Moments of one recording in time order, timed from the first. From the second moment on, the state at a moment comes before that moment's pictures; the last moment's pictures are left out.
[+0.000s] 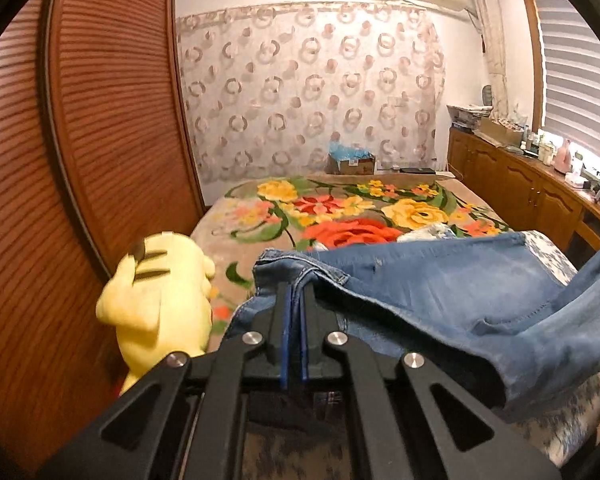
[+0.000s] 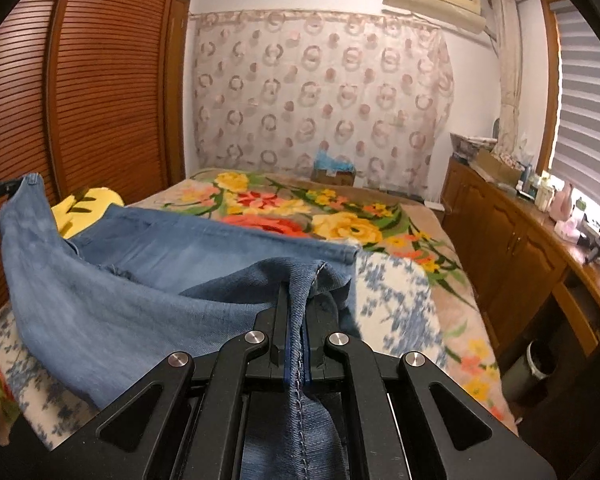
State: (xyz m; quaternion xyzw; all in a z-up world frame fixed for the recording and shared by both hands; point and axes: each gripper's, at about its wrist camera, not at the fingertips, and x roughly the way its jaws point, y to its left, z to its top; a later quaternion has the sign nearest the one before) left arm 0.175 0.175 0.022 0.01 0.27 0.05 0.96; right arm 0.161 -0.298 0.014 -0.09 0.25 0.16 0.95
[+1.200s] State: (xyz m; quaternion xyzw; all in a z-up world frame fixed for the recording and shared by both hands) left arm 0.278 0.167 -0.058 0.03 0.37 0.06 0.93; right arm 0.190 -0.272 -0.055 -0.09 0.38 0.19 0.90
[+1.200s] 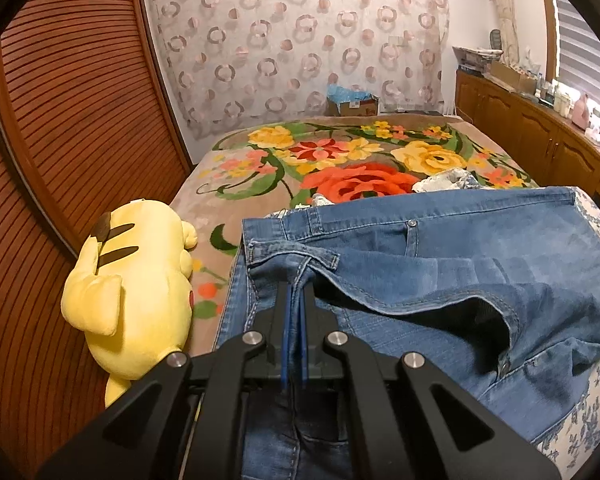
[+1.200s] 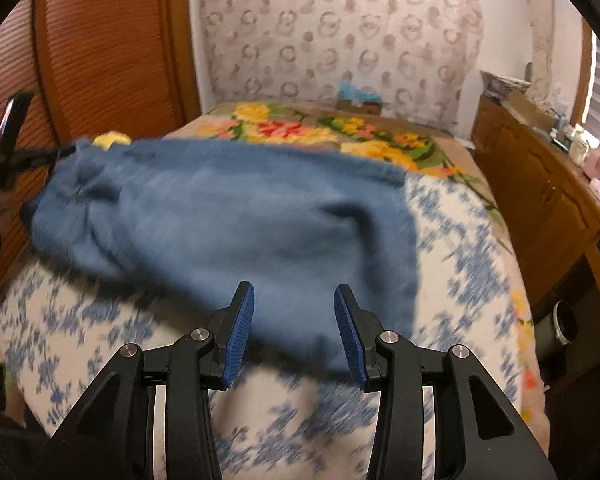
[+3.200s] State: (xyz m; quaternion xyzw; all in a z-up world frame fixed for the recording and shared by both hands) left arm 0.303 0.175 -0.013 0.03 0.31 0.06 0.95; right arm 0.257 -0.269 -0.005 -0.15 0.30 0.17 0.93
